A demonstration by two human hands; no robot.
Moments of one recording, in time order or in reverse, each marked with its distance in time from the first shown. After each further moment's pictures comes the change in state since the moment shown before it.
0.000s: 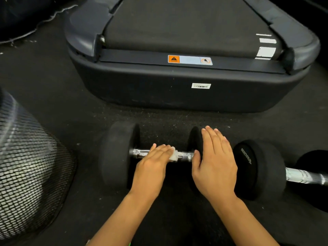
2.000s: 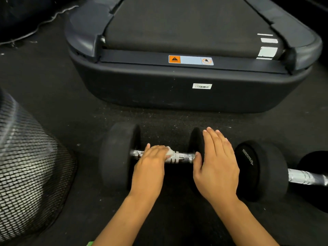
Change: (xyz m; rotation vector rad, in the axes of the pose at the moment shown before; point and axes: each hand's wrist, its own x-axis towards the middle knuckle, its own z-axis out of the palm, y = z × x) left_hand 0.004 0.006 -0.008 -0.009 -0.099 -0.181; right_hand -0.002 -0.001 -0.003 0.005 -0.012 0.008
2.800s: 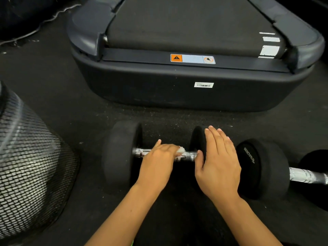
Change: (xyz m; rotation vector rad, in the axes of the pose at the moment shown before) left_hand 0.011 0.005 0.001 0.048 -0.056 0.109; right_hand -0.001 0.002 0.001 0.007 0.005 -0.006
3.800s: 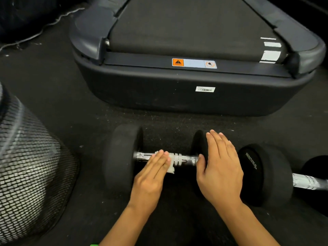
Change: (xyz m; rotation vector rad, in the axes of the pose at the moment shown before) left_hand -0.040 -0.031 0.030 -0.016 0.377 0.216; right_hand 0.002 0.001 0.001 -0.001 0.003 -0.001
